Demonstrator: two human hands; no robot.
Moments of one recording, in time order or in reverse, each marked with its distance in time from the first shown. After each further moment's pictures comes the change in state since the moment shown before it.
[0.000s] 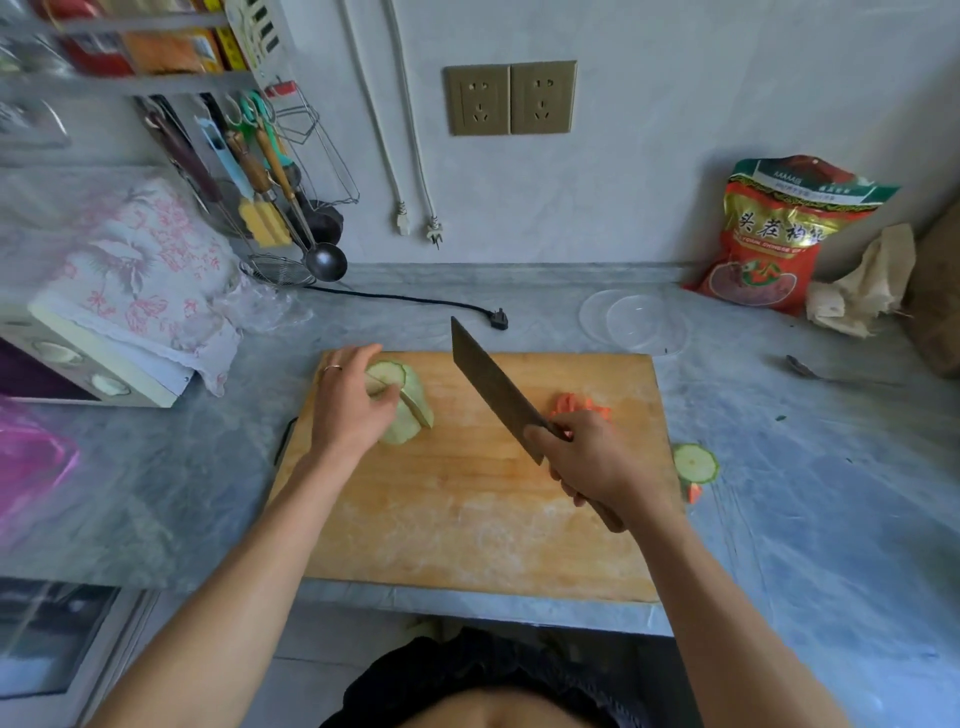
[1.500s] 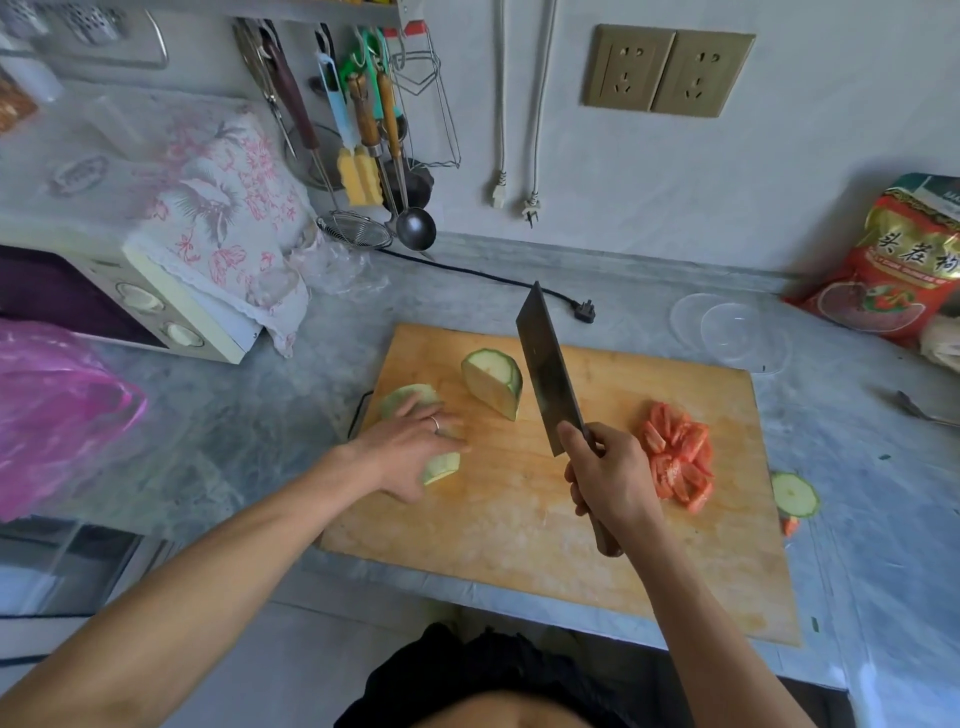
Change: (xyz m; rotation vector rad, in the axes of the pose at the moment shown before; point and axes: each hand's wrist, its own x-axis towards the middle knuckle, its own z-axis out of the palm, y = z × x) left_hand 0.002 -0.103 -0.028 0.604 -0.900 0.515; right_hand 0.029 -0.045 0.104 0.208 0.207 0.023
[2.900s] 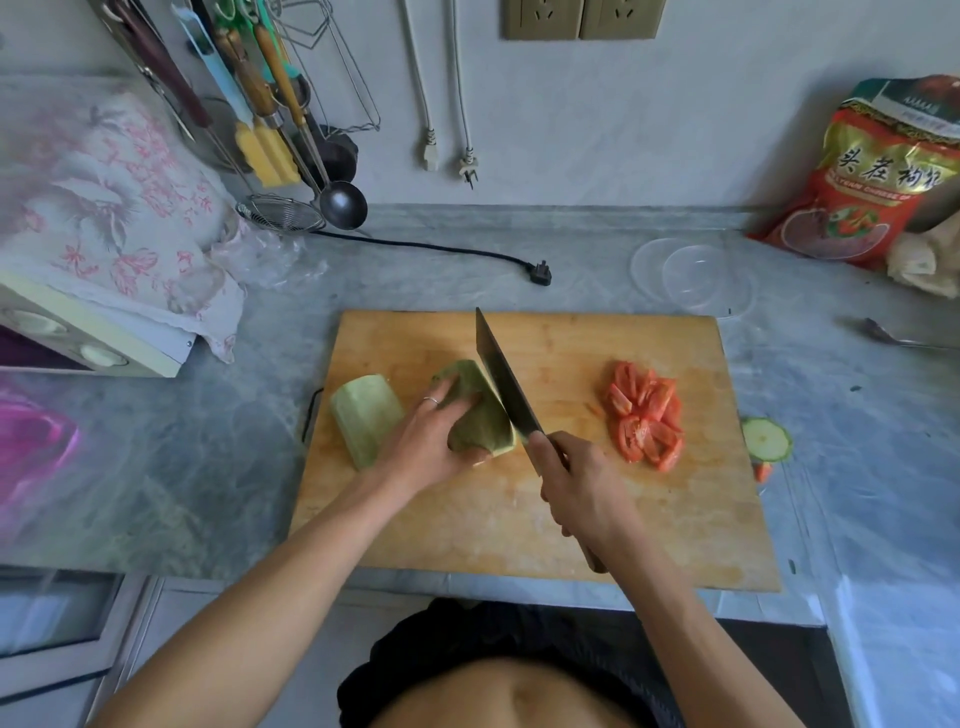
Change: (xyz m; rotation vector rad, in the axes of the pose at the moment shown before) left_hand 0.061 0.060 0.023 -0.485 0.358 -0.211; right_hand -0.013 0.026 -0.010 -0.121 -0.091 0.078
